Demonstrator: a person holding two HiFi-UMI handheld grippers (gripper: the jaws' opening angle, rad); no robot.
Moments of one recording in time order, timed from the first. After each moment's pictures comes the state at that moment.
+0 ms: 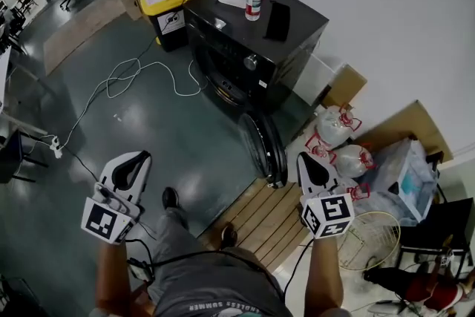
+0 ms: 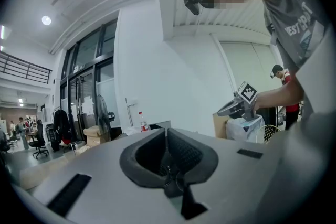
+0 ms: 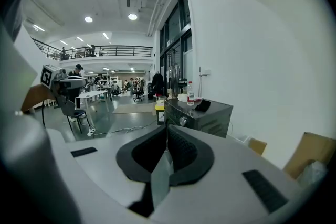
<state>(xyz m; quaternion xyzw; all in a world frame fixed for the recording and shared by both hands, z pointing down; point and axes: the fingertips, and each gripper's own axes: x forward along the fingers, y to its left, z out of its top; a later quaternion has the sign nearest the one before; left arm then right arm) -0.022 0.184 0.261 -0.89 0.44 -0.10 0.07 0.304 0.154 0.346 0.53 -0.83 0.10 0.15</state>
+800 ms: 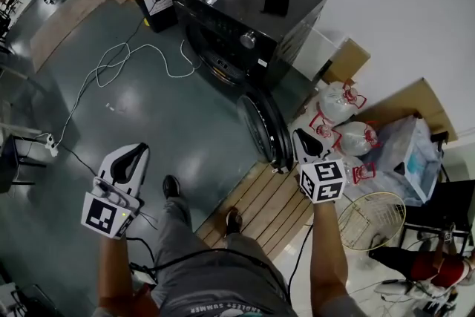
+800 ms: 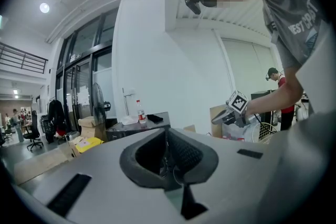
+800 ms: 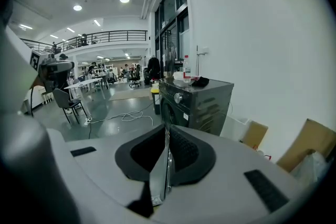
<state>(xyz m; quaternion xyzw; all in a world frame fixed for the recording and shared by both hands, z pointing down) -0.032 0.144 0.318 -0.90 0.42 -0.12 0.03 0.307 0.095 0.459 0.53 -0.81 0.15 0.21</state>
